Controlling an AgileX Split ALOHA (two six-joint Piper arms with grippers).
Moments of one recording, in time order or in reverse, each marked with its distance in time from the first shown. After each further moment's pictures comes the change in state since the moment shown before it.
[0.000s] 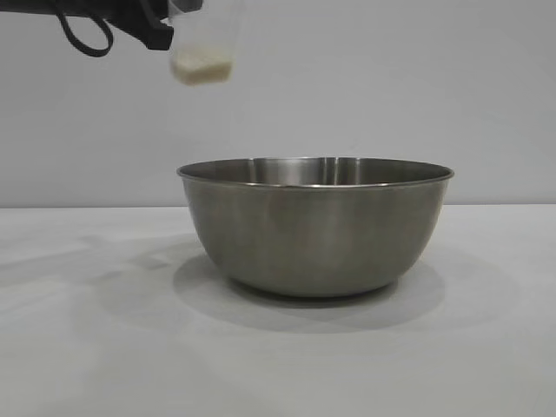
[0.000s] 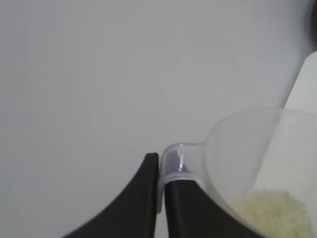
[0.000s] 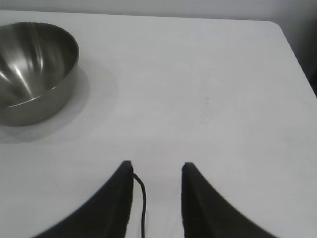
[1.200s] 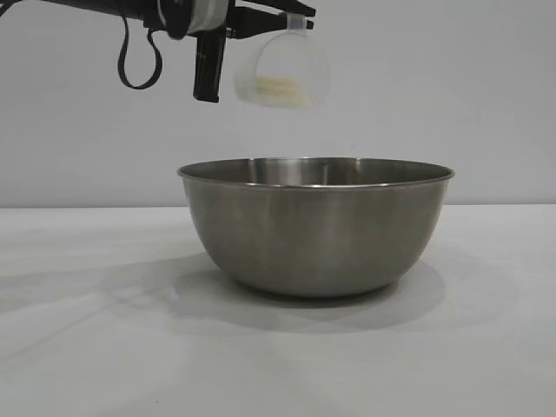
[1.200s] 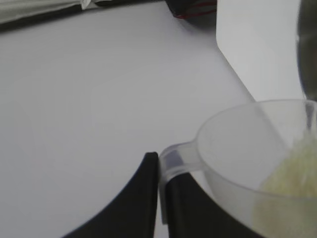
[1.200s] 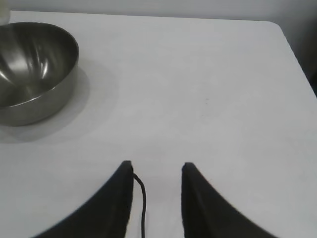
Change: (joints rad) left arm -0.182 0.025 -0.083 0.268 0.138 0.926; right arm 0.000 0.000 0.000 0.000 0.000 0.000
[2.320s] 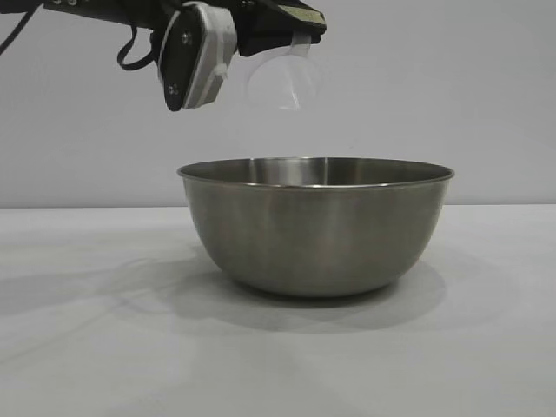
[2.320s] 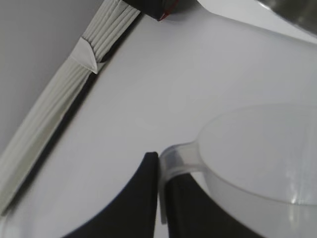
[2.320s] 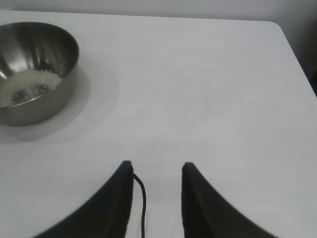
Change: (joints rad) left arm -0.026 0.020 -0.002 -0.009 -0.003 0.720; right arm 0.000 0.000 0.000 0.000 0.000 -0.002
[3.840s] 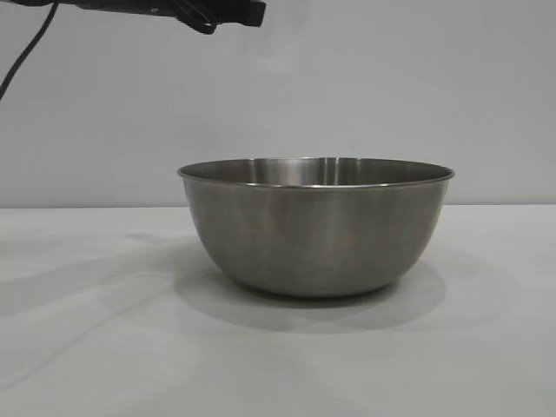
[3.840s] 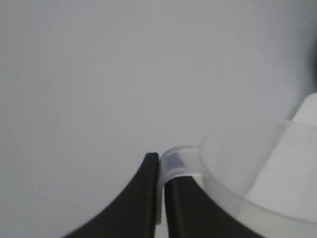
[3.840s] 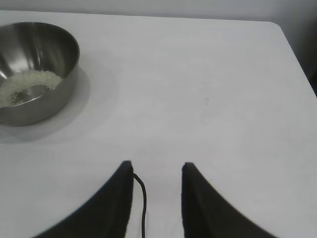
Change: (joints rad) left arm -0.013 0.000 0.018 -0.744 0.000 -1.739; right arm 0.000 0.000 0.000 0.000 0.000 0.000
